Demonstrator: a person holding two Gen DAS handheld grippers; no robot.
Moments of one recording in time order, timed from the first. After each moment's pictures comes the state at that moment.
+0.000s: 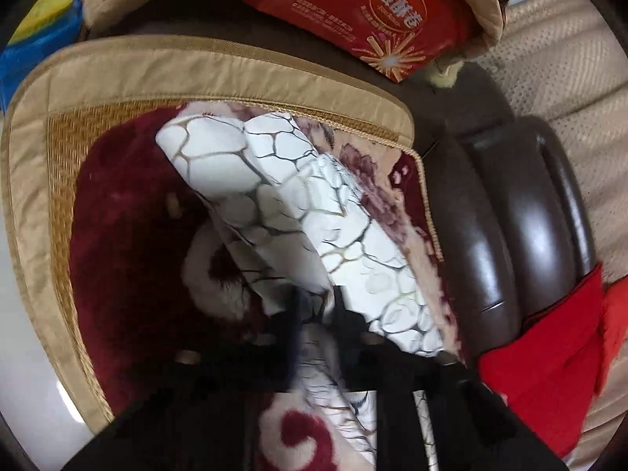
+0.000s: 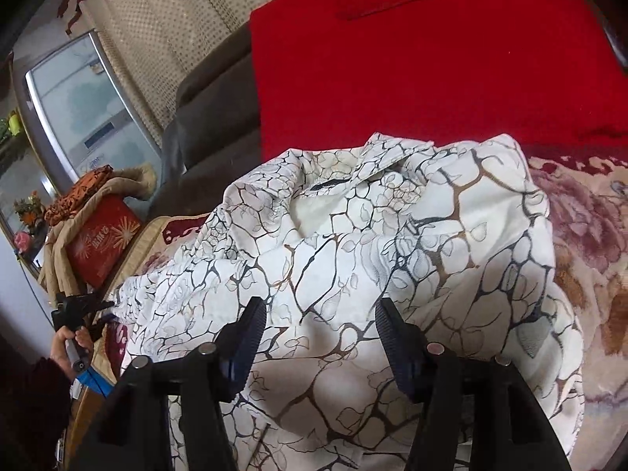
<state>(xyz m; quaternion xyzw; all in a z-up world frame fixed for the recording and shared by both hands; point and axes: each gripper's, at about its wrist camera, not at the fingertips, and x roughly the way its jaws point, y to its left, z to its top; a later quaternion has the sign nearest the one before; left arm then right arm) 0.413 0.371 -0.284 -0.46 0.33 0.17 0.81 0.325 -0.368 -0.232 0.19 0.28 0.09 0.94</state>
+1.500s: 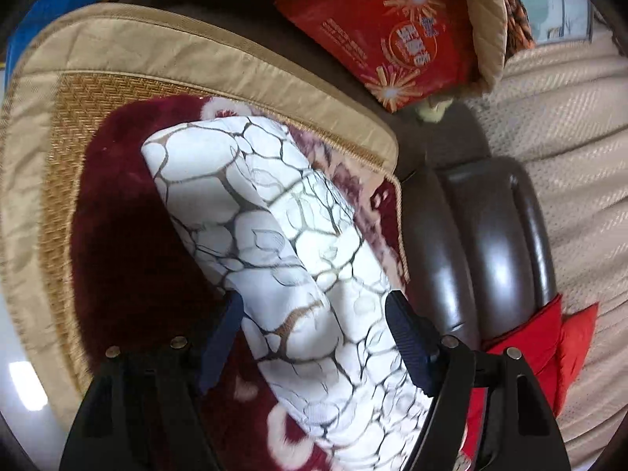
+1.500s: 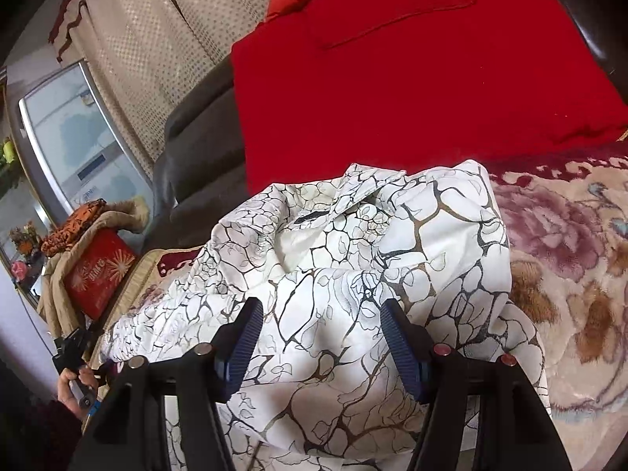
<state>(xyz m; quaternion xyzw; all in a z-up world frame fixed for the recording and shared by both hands) 0.377 0.383 -0.300 -0.54 0.24 0.13 0.80 0.317 -0.389 -0.223 0.22 0.24 0.06 0.94</state>
